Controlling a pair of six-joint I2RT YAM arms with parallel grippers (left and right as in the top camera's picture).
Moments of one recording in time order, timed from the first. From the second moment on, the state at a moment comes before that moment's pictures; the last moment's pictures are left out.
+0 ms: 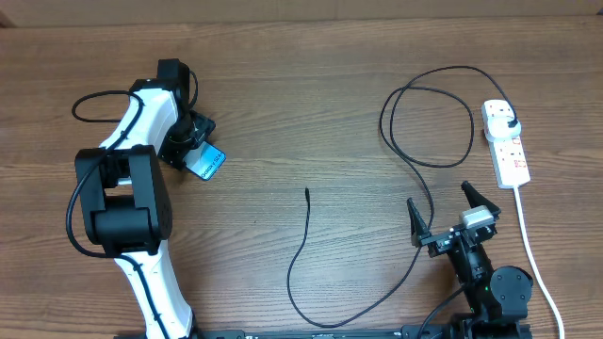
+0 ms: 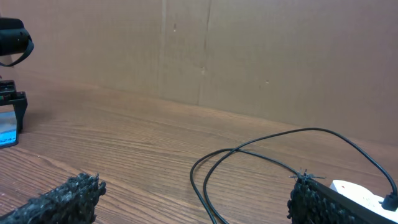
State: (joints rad) left arm 0.04 2.17 1.59 -0.93 -0.07 -0.99; right arm 0.01 0.01 0.02 -0.01 -0.28 -0.10
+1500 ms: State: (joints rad) left arm 0.03 2.18 1.61 -0.96 -0.08 -0.99; right arm 0.01 0.01 0.02 -0.01 -0.28 -0.10
